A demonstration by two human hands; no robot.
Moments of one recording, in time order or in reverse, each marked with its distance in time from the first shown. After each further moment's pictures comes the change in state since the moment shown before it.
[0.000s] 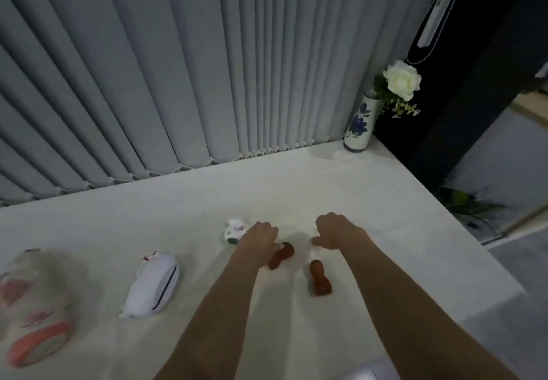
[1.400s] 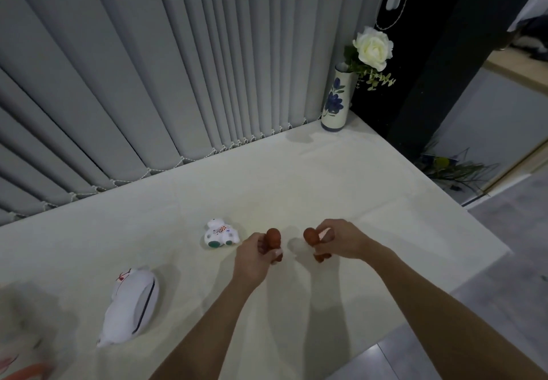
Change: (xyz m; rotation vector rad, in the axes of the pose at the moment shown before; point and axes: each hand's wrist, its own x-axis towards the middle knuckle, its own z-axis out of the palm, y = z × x) left_hand -0.001 0.011 0.053 -1.065 0.193 -0.196; right_hand -0.001 0.063 0.056 0.798 0.046 0.022
